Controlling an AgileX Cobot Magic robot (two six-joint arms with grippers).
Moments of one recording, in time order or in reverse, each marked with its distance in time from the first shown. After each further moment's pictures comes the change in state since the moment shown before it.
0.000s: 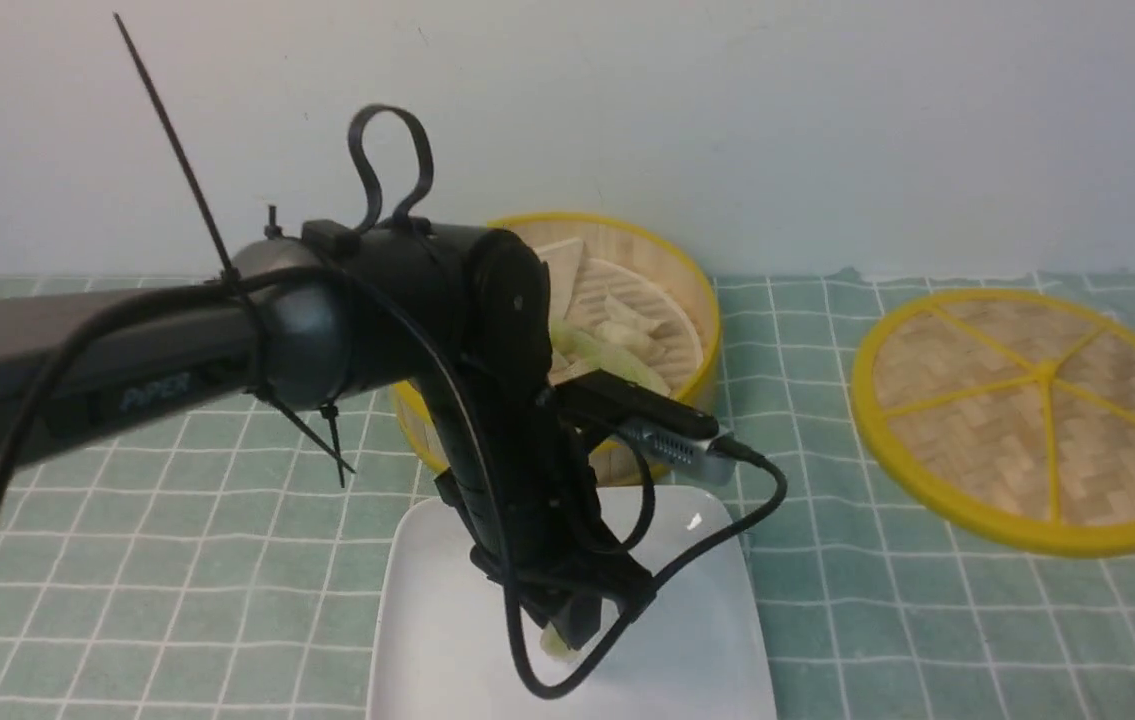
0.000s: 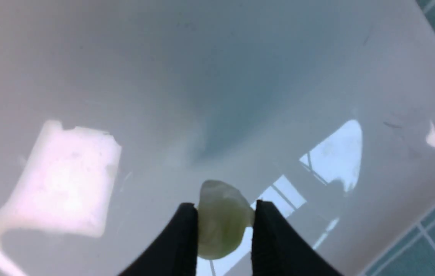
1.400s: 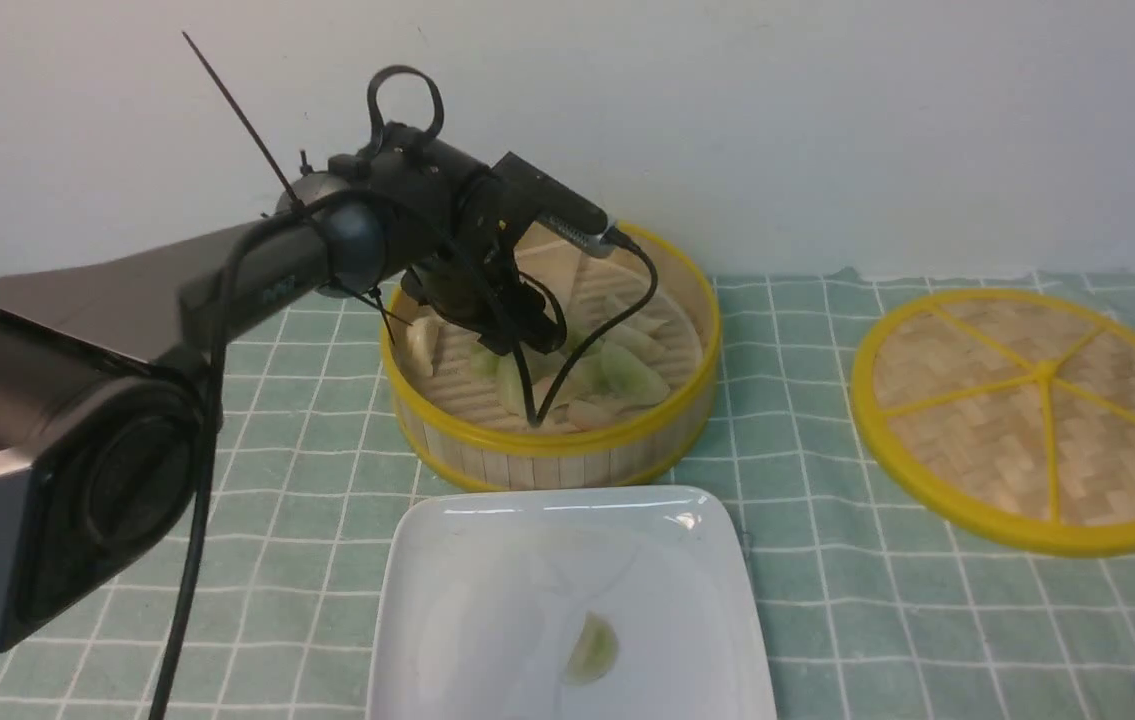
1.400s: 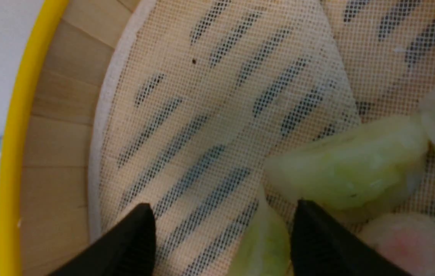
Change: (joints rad) right arm 0.000 0.000 0.000 0.000 0.000 0.000; left arm 0.208 0.394 -0.534 0.528 -0.355 -0.195
